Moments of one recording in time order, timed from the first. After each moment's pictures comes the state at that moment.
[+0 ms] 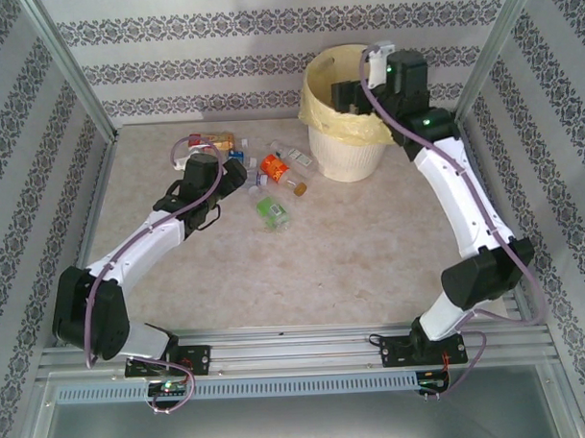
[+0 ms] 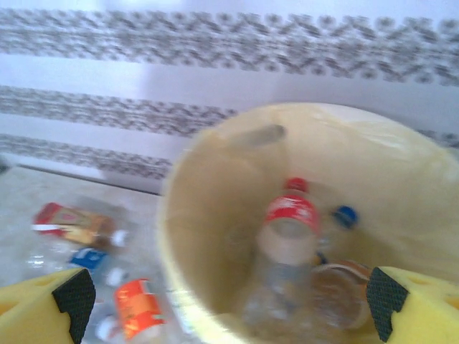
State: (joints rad) left arm -0.34 1.43 1.04 -0.26 -0.19 -0.85; right arm 0.30 1.61 1.81 -0.52 -0.04 0.08
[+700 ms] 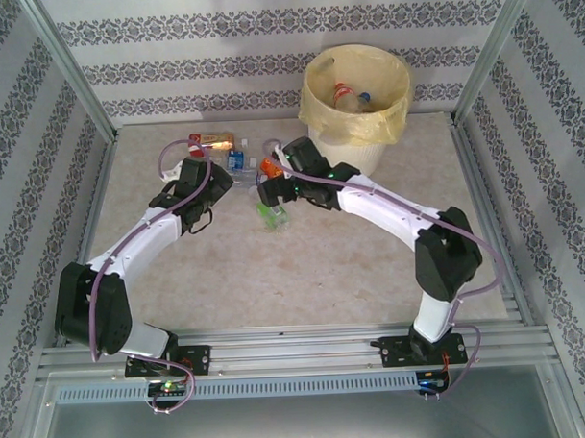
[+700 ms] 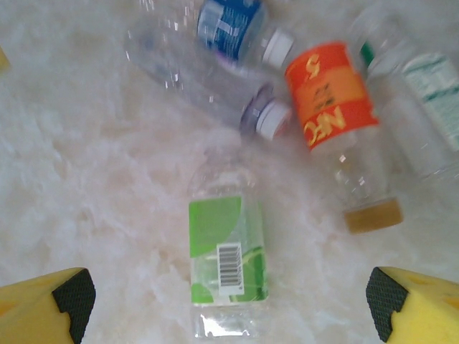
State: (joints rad) left arm -0.28 1.44 1.03 -0.39 -0.24 -0.99; right arm 0.68 1.81 1.47 -0.48 -0.03 0.24
